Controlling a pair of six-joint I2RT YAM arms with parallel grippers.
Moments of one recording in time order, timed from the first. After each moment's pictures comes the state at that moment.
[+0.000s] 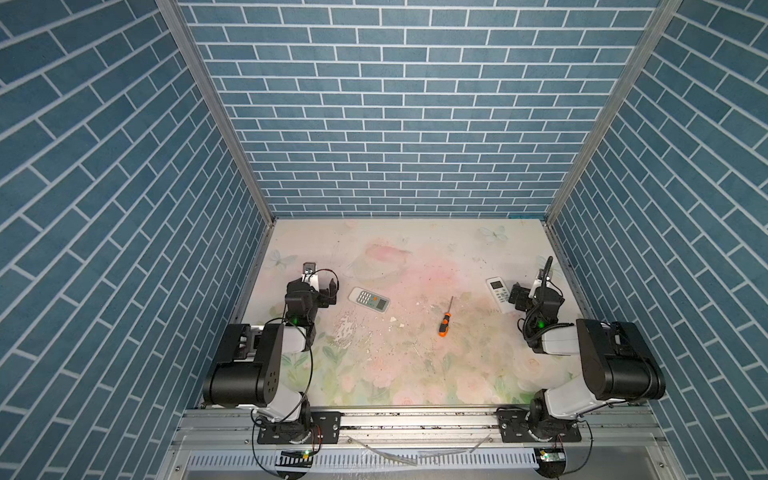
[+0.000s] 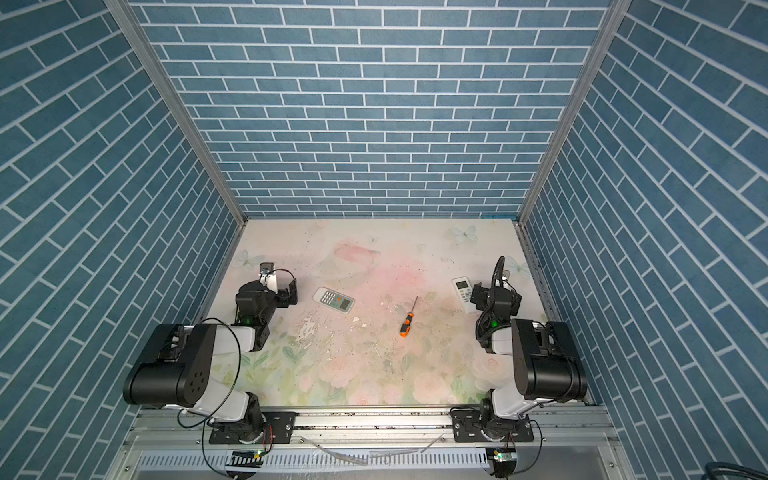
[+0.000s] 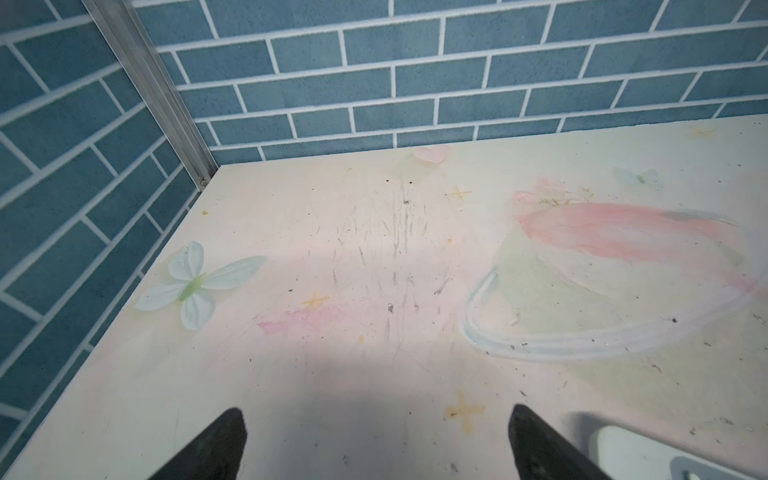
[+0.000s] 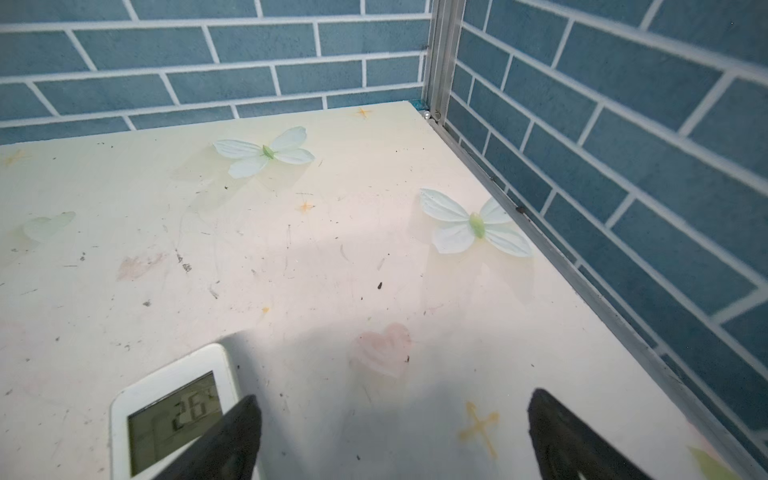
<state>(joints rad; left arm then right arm) -0.01 1.52 0.38 0.79 -0.02 0.07 -0.01 1.54 0.34 0.82 0.23 0.06</state>
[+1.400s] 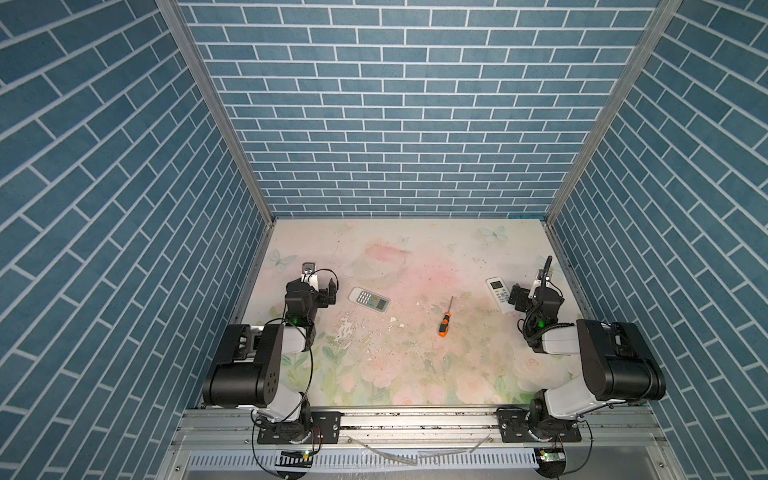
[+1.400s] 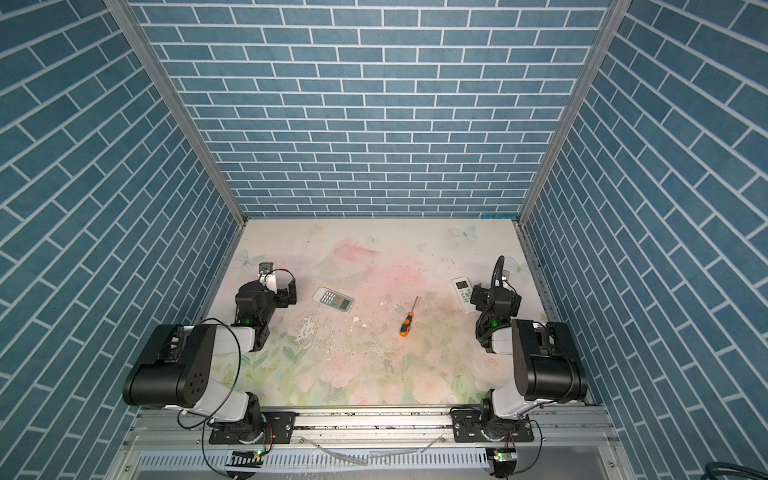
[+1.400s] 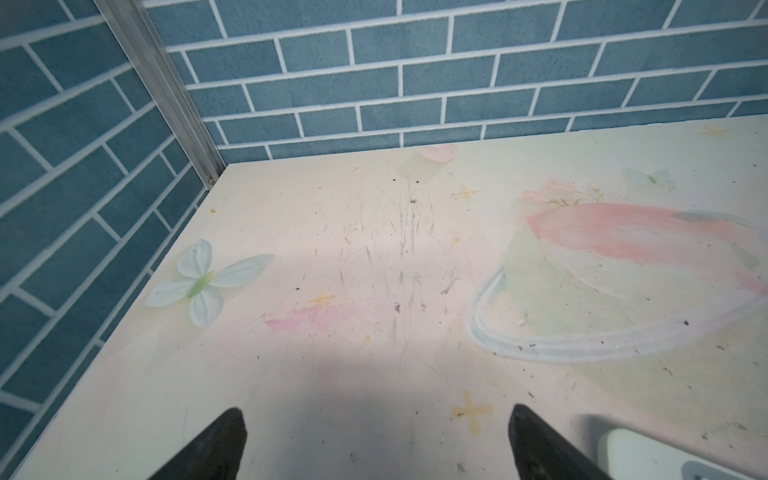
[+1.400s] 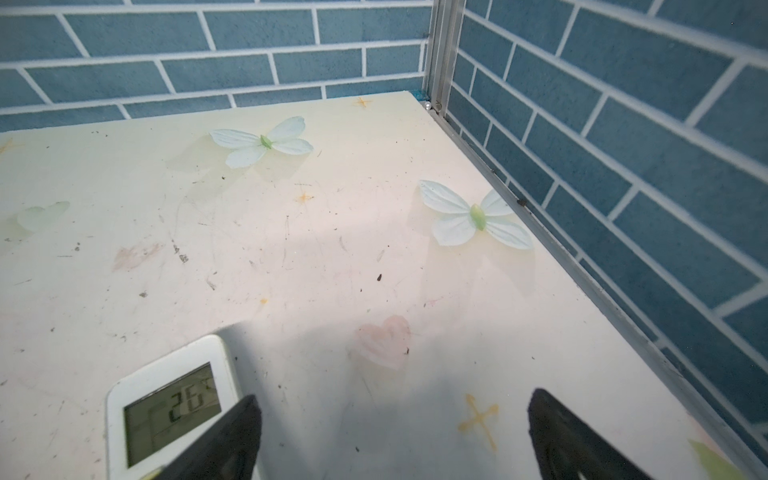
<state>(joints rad) -0.01 1.49 0.38 0.76 -0.05 0.06 -0.01 1.51 0.35 0.74 0.23 0.06</state>
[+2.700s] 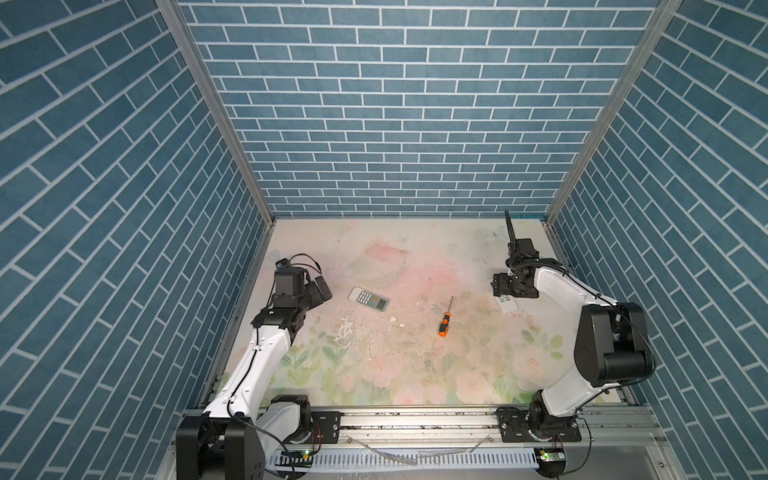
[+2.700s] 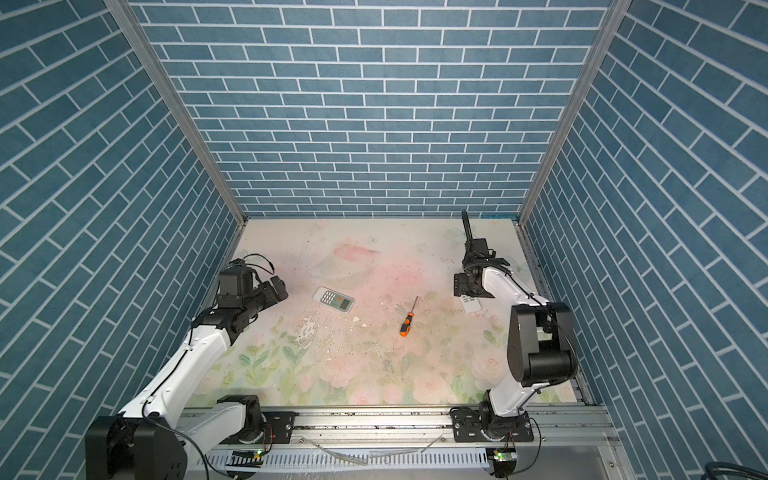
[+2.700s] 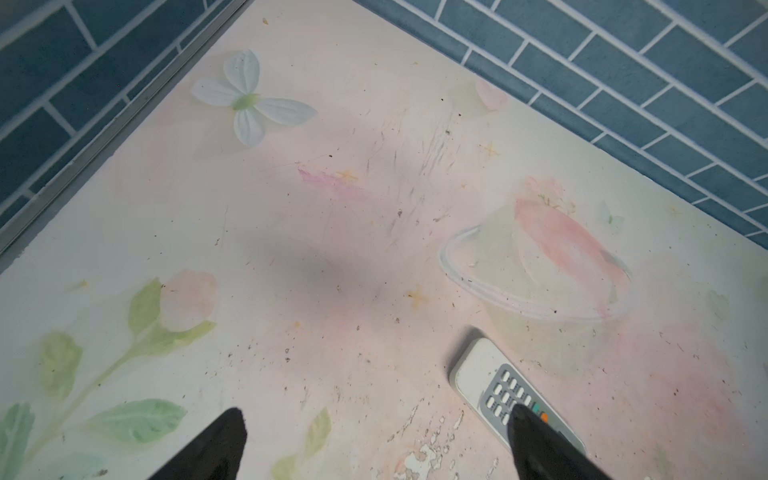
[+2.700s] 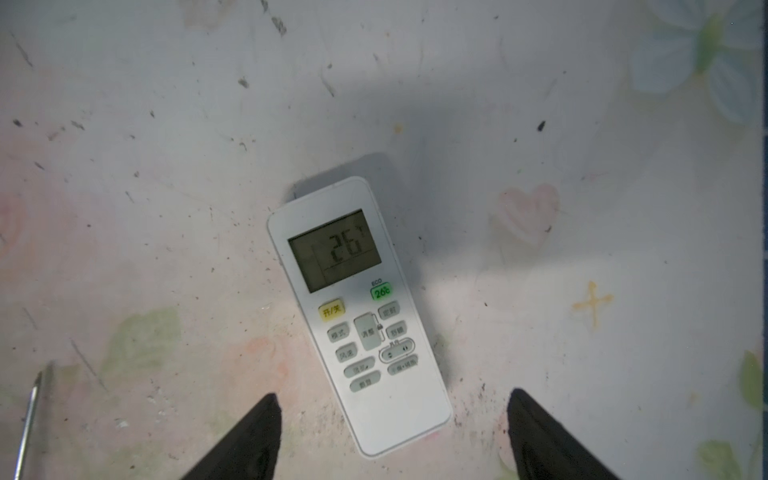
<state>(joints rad) -0.04 1.06 0.70 -0.37 -0.07 -0.47 0.16 1.65 1.11 -0.67 0.13 0.13</state>
